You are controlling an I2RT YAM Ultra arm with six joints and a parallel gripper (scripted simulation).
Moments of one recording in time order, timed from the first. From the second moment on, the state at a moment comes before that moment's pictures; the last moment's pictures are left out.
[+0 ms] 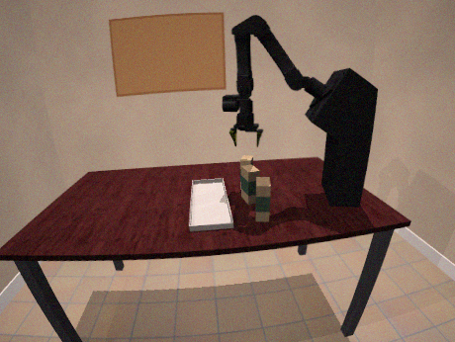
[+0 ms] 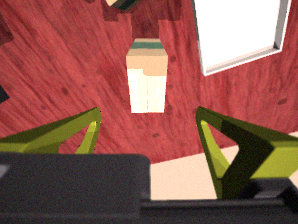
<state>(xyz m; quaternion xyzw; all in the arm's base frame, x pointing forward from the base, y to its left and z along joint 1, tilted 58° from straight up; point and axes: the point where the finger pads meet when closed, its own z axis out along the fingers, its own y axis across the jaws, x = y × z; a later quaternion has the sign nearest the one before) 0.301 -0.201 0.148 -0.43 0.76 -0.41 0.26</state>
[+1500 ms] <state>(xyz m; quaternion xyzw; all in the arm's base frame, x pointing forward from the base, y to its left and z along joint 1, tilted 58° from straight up) 0.331 -0.216 0.125 -0.44 0.76 -0.41 0.25</state>
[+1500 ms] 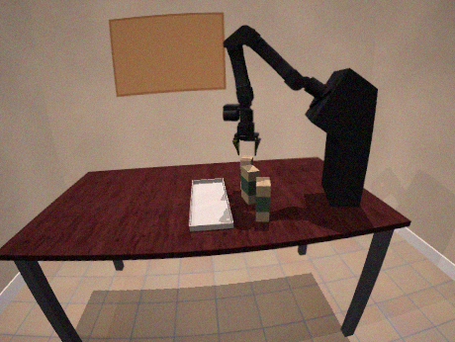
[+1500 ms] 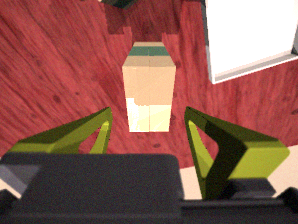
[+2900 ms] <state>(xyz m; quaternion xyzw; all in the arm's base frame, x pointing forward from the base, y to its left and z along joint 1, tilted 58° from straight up) 0.331 -0.215 0.125 -0.44 0.76 -0.41 0.26</state>
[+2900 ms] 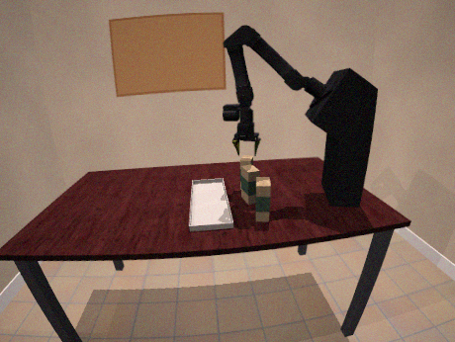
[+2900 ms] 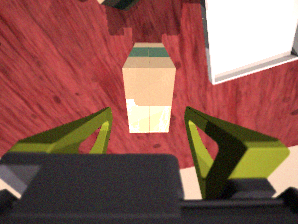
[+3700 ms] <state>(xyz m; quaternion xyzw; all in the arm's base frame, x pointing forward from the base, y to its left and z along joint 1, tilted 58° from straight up) 0.350 -0.225 0.109 -0.44 0.76 -0.41 0.25</state>
